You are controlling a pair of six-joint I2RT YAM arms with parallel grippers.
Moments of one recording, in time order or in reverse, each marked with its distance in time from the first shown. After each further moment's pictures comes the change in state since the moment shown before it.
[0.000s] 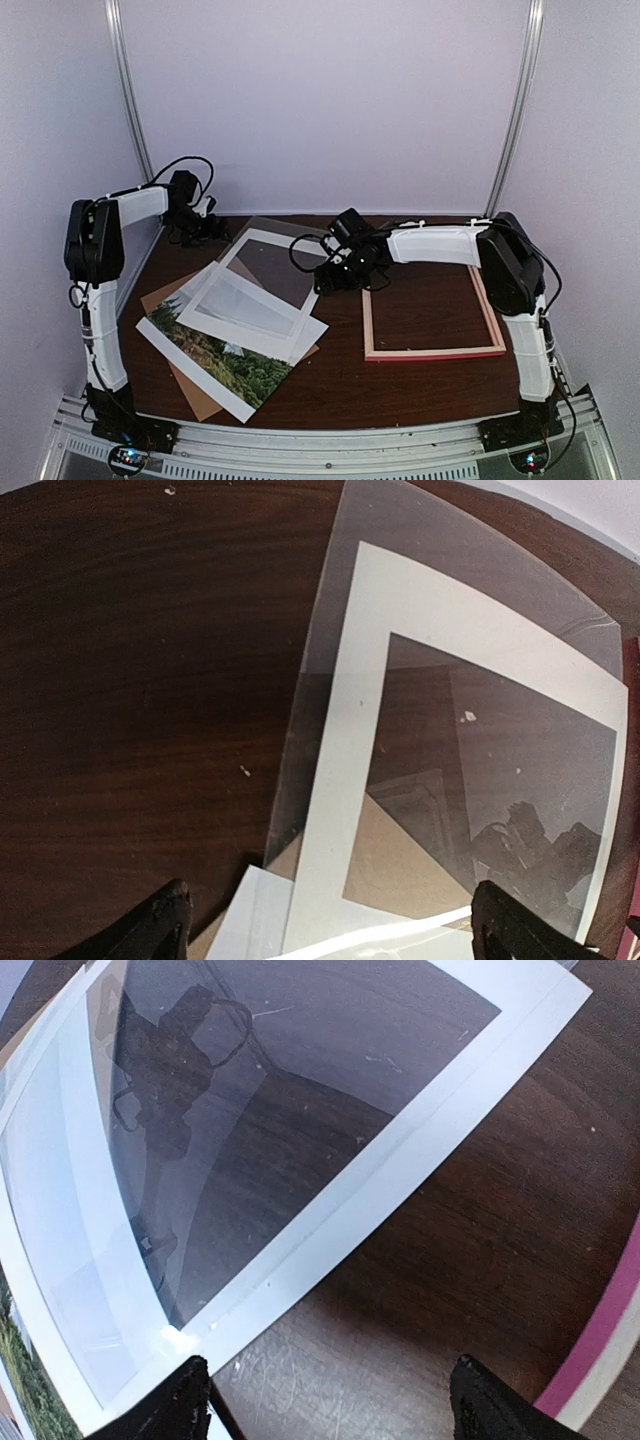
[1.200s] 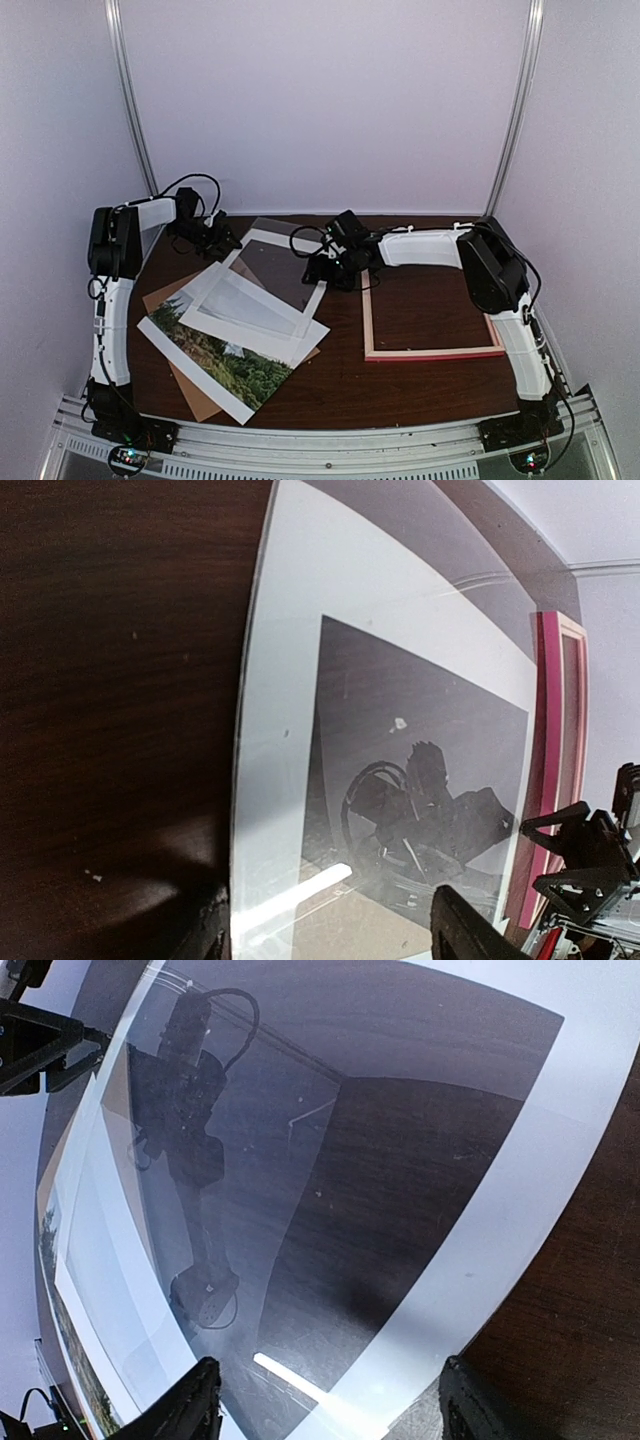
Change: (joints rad) left arm 0.064 0.319 0.281 -0.111 0.460 -0.008; right arm -0.024 0.153 0.099 0.164 -0.145 0.333
